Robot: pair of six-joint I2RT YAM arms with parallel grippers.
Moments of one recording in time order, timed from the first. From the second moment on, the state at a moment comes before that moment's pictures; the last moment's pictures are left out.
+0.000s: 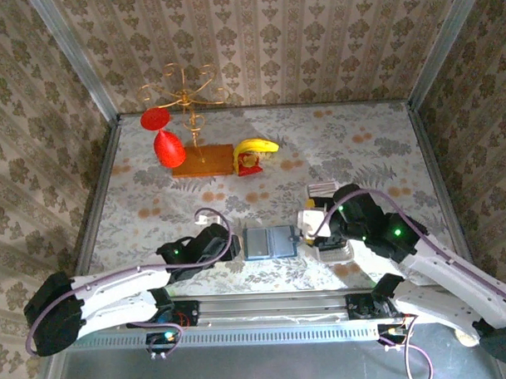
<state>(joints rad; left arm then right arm) -1.03 1.00 0.42 -0.31 -0.24 -0.93 0.72 0.82 0.80 -0.73 -0.05 -0.90</state>
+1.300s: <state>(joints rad) -1.03 1.04 0.47 -0.28 -0.15 -0.89 0.63 1.10 0.57 -0.59 0.16 -1.33</state>
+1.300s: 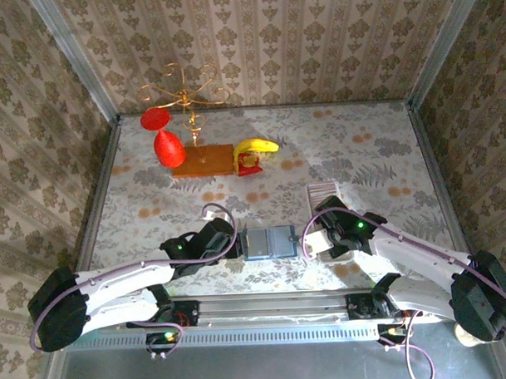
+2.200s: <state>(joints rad) -1.04 1.04 0.47 -0.26 -0.14 -0.90 0.64 0.98 0.57 -0.68 0.15 -1.33</state>
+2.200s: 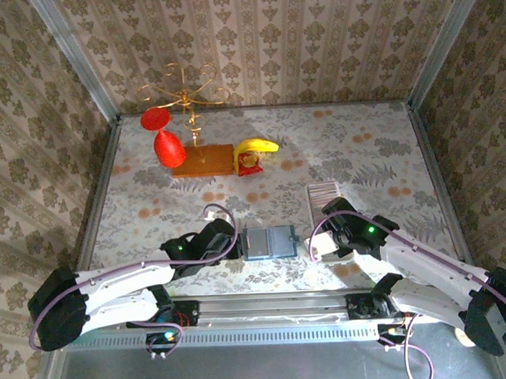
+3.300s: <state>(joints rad) -1.05 1.05 0.51 -0.27 -0.15 -0.91 0.68 0.89 0.64 -0.86 0.09 -1.19</state>
